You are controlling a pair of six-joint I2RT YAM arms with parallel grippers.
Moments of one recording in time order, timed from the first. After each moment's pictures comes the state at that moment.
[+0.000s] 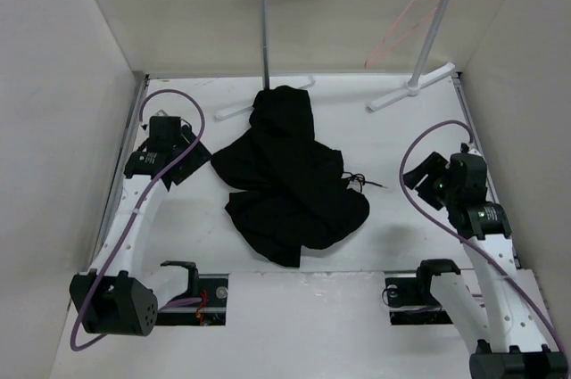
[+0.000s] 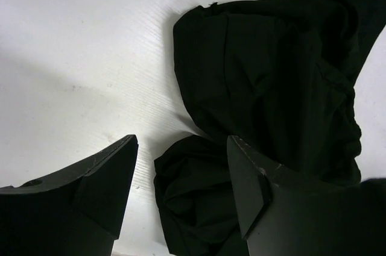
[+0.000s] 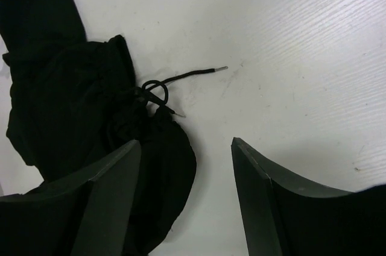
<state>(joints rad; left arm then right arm) -0.07 1.09 1.02 -0.79 -0.07 -0.70 0.02 0.68 0.74 -0.72 -0.04 0.69</state>
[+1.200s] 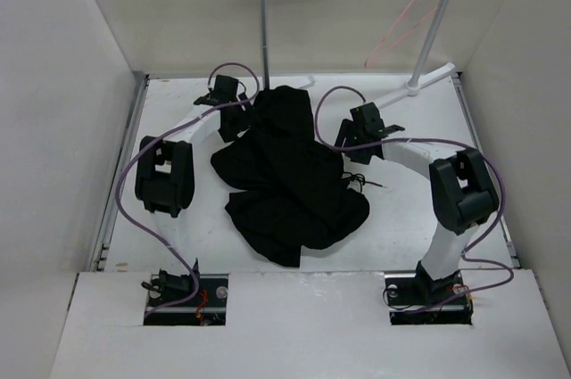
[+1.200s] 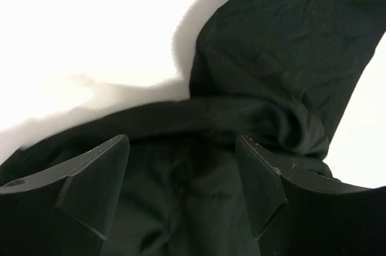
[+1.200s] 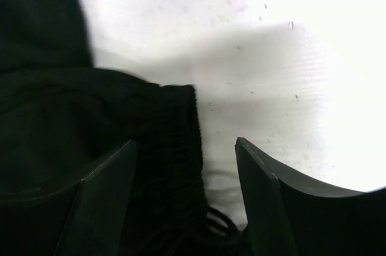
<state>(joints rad) -0.23 1.95 1.48 -0.49 0.02 -0.70 0.39 1.79 1.17 -0.30 0.04 0.68</state>
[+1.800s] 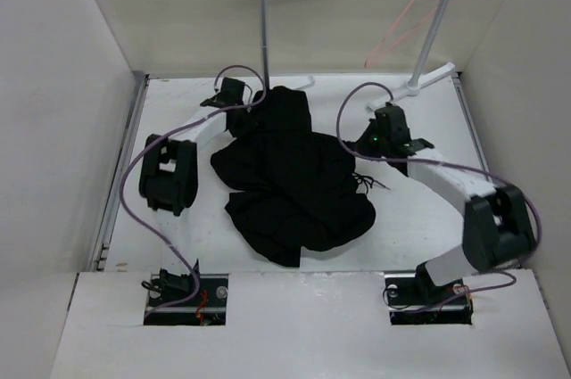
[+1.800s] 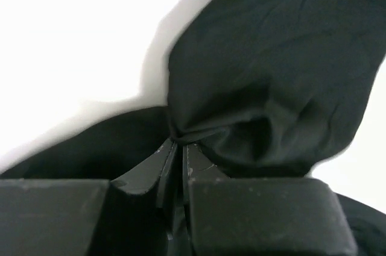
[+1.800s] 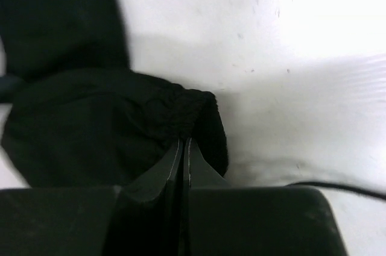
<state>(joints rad) -0.27 2.03 1.53 -0.45 0.00 -0.68 0.35 1.55 0.99 -0.19 0.01 0.79</state>
